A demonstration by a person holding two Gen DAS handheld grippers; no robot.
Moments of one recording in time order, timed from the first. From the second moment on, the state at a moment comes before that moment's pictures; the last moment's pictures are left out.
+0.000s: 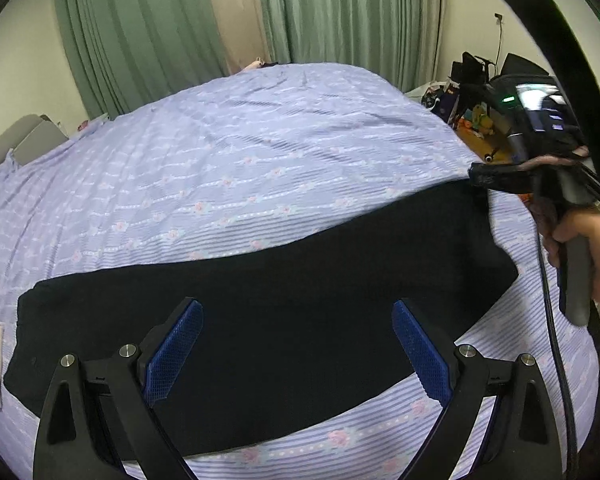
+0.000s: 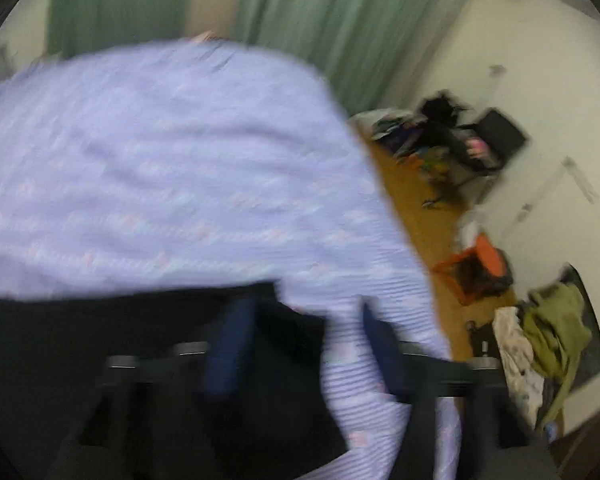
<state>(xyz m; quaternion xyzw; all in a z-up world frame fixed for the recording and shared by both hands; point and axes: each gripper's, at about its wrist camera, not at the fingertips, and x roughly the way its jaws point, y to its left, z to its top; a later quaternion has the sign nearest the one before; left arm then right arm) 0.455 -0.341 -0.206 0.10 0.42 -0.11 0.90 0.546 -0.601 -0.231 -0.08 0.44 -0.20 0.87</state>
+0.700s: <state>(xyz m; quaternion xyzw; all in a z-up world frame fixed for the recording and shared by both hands) 0.302 -0.287 -0.091 0.02 0.39 -0.09 0.91 0.284 -0.556 -0.123 0.06 0.42 -0.07 0.90</state>
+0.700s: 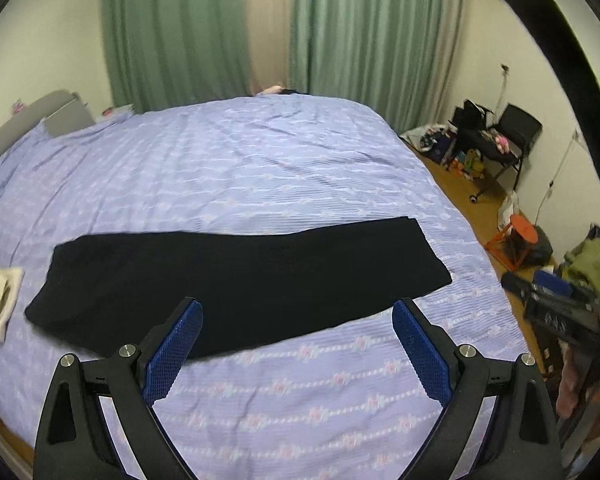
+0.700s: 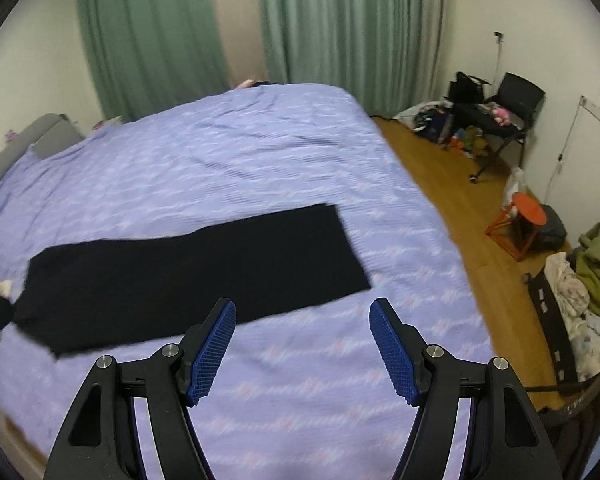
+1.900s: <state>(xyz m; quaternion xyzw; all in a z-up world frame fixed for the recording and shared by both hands) 0.272 0.184 -0.153 -0.01 0.45 0.00 0.89 0.271 -0.079 -0.183 0.03 0.48 0.11 0.87</state>
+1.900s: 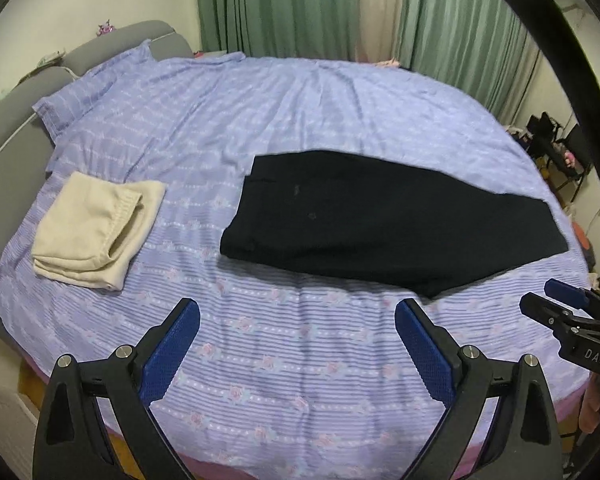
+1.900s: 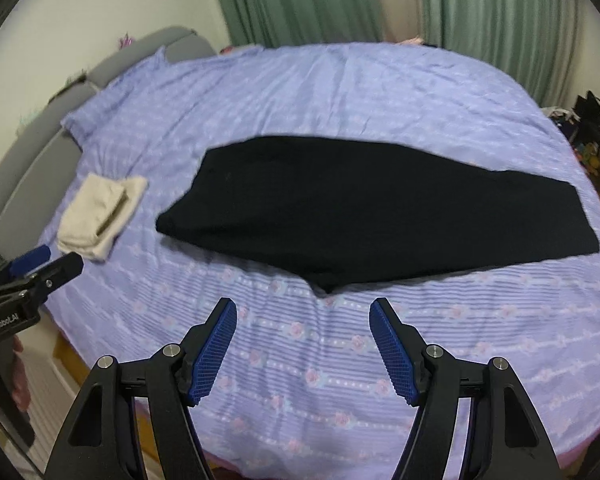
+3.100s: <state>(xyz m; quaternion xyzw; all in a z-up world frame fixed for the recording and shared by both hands) 0.363 0.186 -0.300 -0.04 0.51 0.04 0.86 0.383 -0.061 -0.358 0.06 0.56 0.17 0.81</state>
